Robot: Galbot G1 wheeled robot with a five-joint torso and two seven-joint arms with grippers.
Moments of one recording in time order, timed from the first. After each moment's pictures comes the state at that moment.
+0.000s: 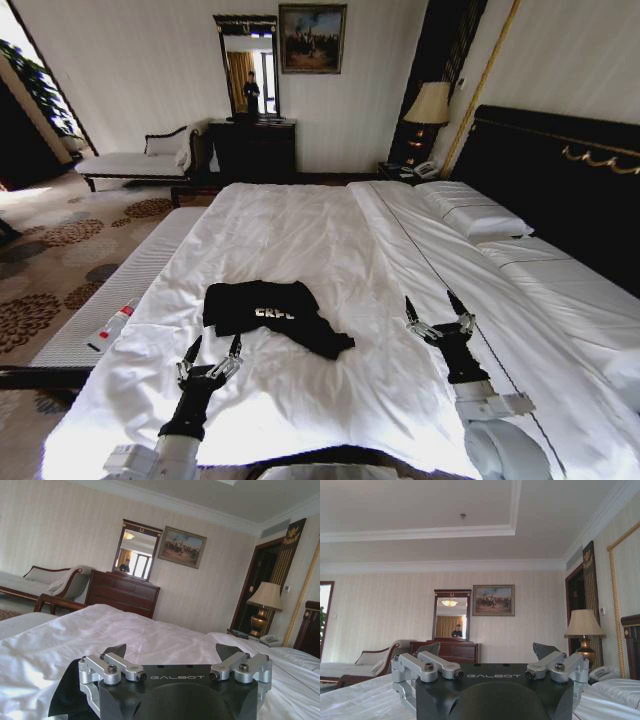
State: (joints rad) left arm 2.08 -1.48 -0.57 -2.50 -0.35 -0.08 0.04; right arm -1.75 1.32 0.78 2.27 0.38 0.25 -0.16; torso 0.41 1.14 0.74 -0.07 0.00
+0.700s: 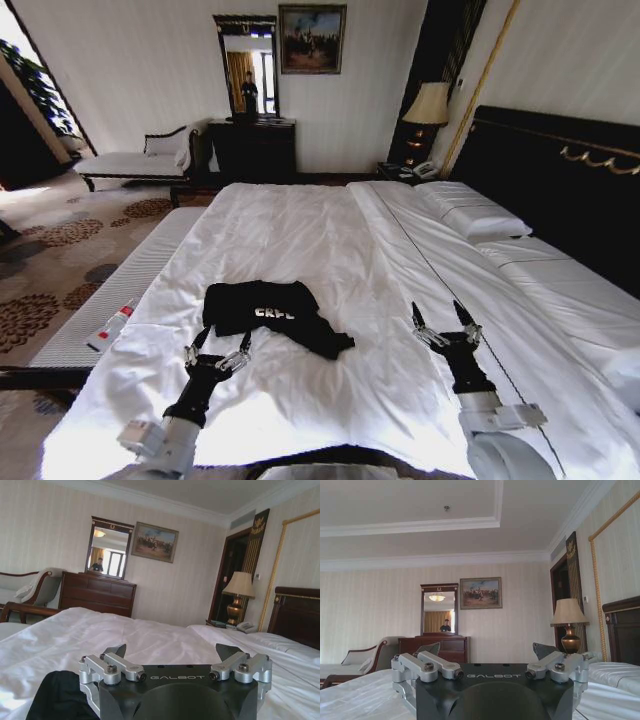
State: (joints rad) left arm 2.01 -1.36 -0.58 -2.50 -0.38 -0.03 0.04; right arm -1.76 1.38 0.79 2.24 0.38 0.25 -0.16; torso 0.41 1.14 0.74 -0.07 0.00
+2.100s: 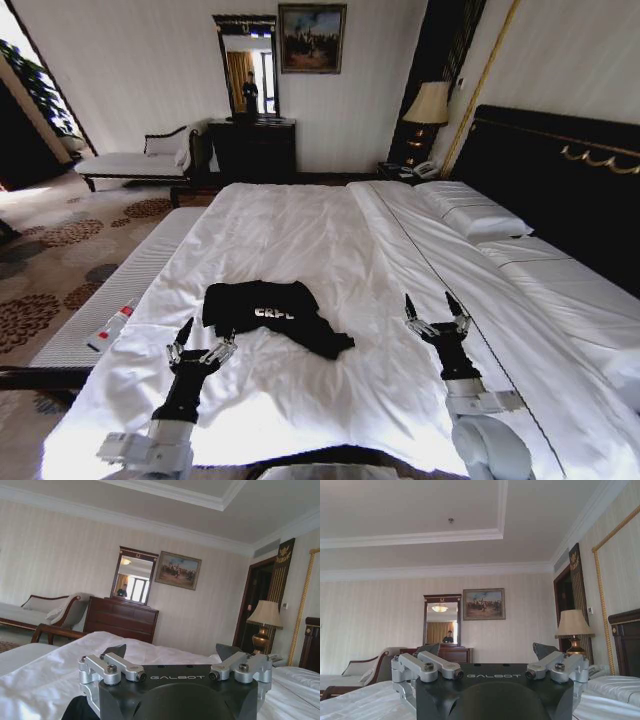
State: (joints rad) left arm 2.00 -1.46 -0.62 -2.50 -0.37 -0.11 0.04; right arm -1.68 1.40 0.76 2.20 0.34 0.27 -0.18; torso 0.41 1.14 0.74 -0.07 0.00
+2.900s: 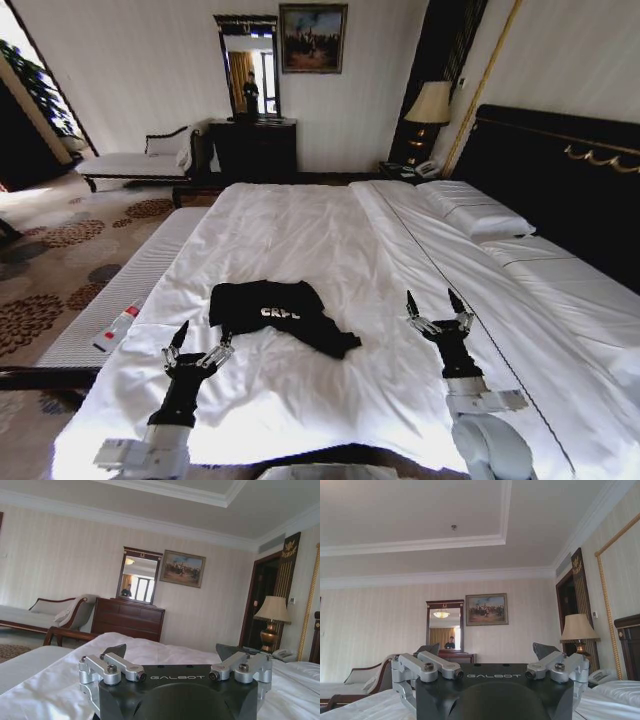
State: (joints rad) left arm 2.03 -1.45 -0.63 -2.50 -0.34 -0.13 0.03; right arm -1.68 1.41 0.76 2.21 0.35 0.28 -0.18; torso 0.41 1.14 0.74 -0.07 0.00
